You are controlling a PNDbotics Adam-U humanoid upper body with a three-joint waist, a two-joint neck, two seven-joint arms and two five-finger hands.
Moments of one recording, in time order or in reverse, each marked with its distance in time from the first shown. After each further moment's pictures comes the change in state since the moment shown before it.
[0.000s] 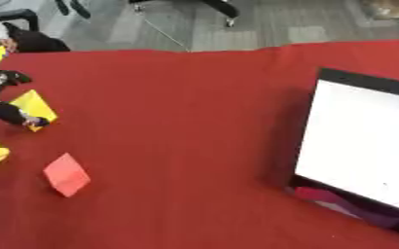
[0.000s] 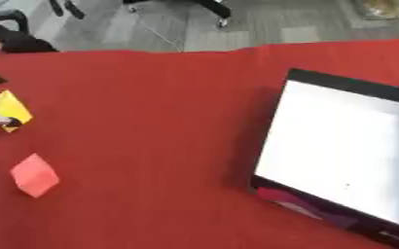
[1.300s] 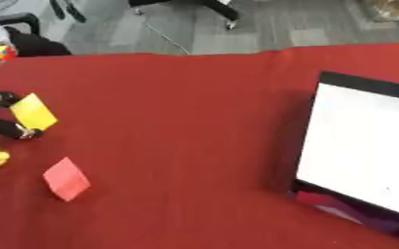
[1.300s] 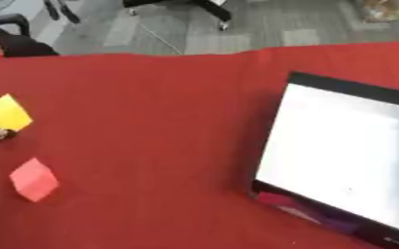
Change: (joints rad) left arm 0.007 0.000 0.007 0.080 0.004 0.076 -0.036; right arm 0.008 0.001 -0.001 -0.002 0.001 -0.006 0.003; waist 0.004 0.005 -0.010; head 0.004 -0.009
